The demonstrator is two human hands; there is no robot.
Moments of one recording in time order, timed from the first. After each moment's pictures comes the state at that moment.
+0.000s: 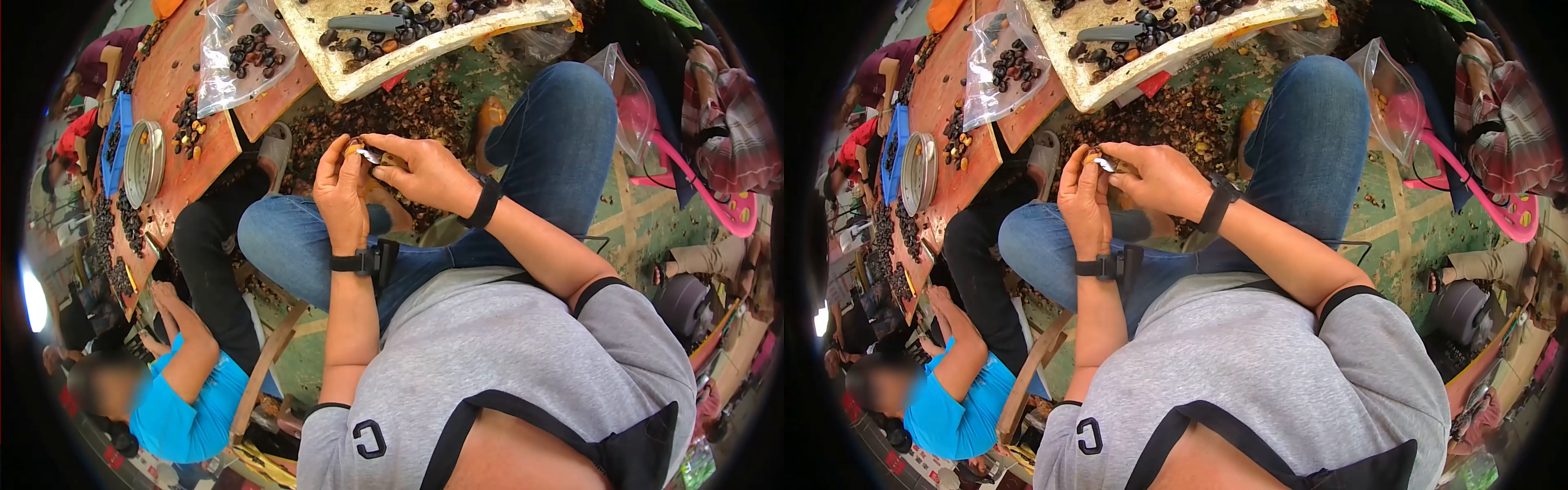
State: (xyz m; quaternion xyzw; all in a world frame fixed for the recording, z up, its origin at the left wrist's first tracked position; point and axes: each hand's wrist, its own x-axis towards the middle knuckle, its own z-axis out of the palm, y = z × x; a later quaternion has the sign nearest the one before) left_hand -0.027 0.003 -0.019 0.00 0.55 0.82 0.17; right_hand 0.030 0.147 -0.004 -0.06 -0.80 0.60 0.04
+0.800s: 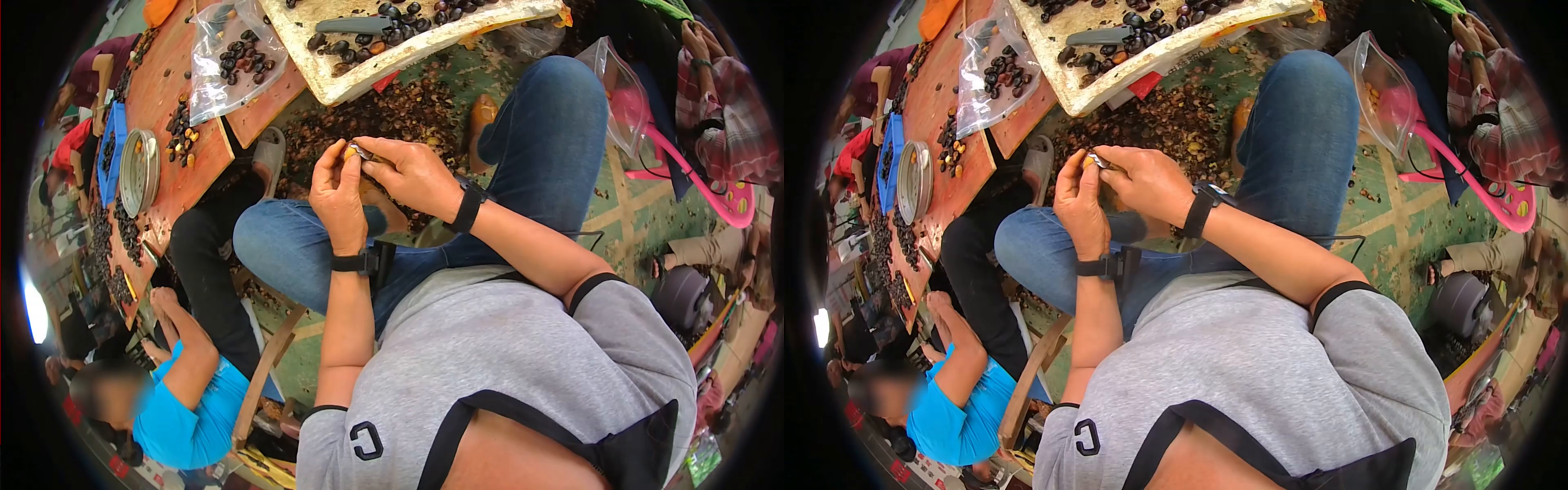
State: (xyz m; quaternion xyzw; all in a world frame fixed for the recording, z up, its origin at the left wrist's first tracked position) left_hand -0.020 0.011 -0.022 0.03 0.67 0.74 0.10; right_hand 0.029 0.137 -0.009 -0.10 -0.77 0.62 0.07
